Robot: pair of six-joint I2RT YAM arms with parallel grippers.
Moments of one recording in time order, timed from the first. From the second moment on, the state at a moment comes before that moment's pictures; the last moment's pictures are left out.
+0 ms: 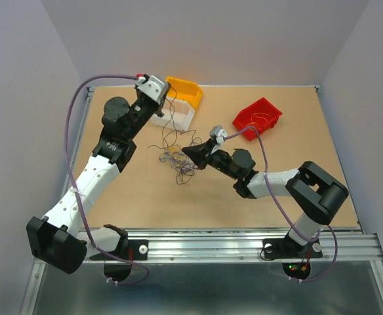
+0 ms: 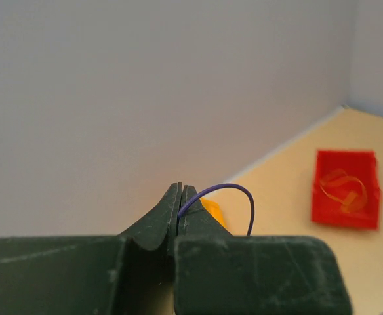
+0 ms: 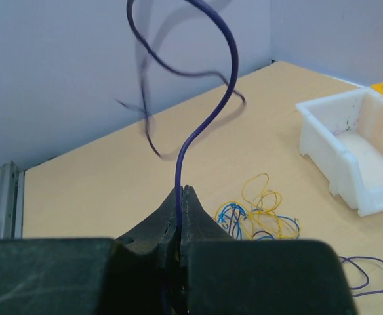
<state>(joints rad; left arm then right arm) -0.43 1.18 1.18 0.26 0.15 0.25 0.80 1.68 0.69 1.21 -0.21 0.23</state>
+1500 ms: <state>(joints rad) -0.49 1.28 0.89 0.04 0.97 0.50 0.80 1.43 0.67 0.85 -0.24 0.15</state>
